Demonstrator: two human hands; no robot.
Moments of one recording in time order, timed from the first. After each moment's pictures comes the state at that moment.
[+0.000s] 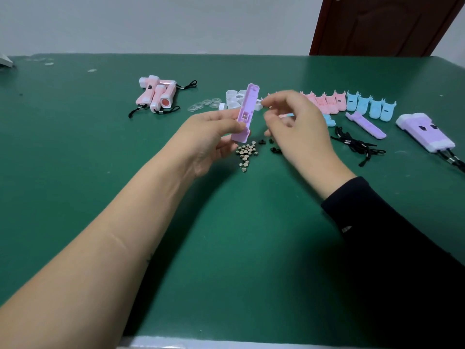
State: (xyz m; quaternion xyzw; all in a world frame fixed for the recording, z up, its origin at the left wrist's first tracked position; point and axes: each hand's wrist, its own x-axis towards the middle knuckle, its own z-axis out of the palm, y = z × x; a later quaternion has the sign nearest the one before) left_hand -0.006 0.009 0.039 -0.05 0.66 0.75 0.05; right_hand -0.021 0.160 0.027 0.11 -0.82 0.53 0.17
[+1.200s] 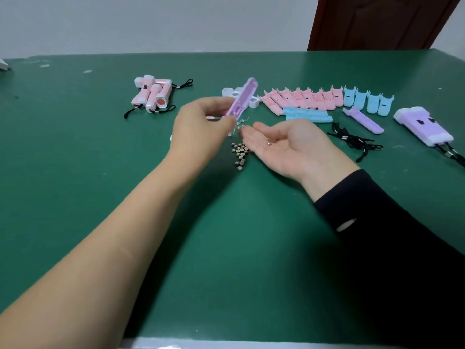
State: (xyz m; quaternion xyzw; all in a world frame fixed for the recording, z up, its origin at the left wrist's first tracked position) left_hand -0.004 0.013 0.033 0.02 0.84 0.52 -0.17; right_hand -0.011 0.153 0.039 -0.15 -0.29 0.92 -0.21
